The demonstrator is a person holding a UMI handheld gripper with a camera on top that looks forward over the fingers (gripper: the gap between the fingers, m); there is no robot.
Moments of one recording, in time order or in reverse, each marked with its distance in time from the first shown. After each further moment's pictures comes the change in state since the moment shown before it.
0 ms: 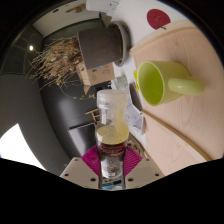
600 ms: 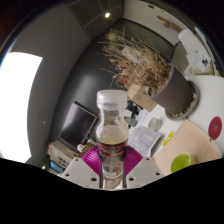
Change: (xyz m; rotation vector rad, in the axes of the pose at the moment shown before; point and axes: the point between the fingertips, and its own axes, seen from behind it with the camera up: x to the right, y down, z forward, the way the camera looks) arm -0.128 -0.037 -0.030 0.065 -0.035 -0.806
